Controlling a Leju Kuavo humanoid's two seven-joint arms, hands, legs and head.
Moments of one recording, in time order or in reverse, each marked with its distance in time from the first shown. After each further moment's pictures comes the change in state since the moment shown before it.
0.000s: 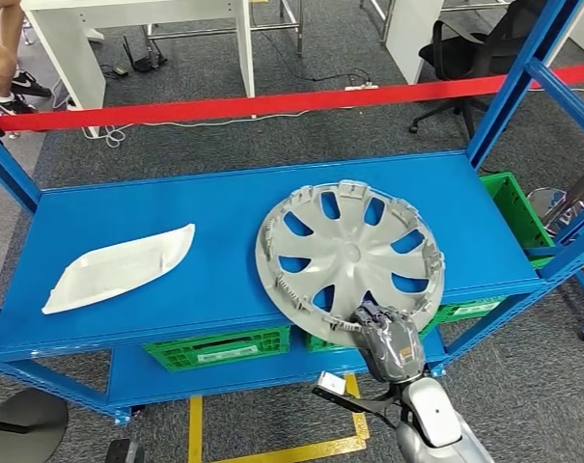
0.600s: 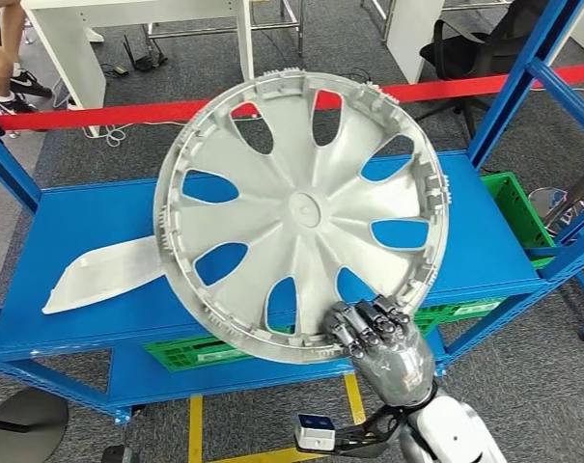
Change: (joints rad) left arm 0.015 -0.002 0.035 0.000 0.003 0.013 -0.018; right arm 0.131 0.021 -0.011 -0.589 0.238 -0.013 -0.168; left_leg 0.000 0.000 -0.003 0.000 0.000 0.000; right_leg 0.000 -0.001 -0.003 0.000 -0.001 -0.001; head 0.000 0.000
